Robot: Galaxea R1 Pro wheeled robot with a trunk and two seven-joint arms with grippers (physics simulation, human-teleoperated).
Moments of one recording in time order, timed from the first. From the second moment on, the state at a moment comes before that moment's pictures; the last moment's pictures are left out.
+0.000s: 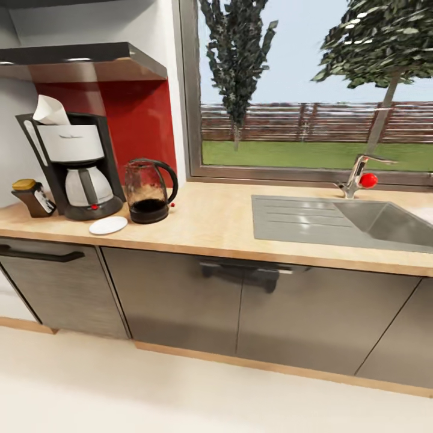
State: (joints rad) left arm -0.27 0.17 0.23 -0.02 0.58 0.03 -0.75; right arm -0.13 -0.48 -0.28 -0.34 -0.06 -0.06 1.10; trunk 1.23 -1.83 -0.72
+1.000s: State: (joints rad) left arm -0.27 0.17 0.23 -0.02 0.58 0.03 -0.75; right arm -0.13 -0.48 -0.28 -0.34 -0.06 -0.07 1.10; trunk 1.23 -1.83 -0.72
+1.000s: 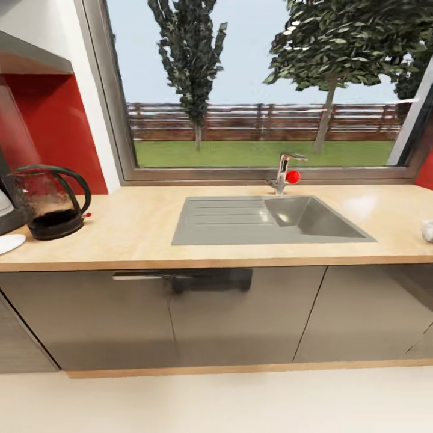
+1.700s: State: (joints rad) left arm -0.27 0.17 0.23 -0.03 0.58 0.03 -0.75; right arm -0.13 -0.48 -0.28 -0.34 -0.05 -0.07 1.09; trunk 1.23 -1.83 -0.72
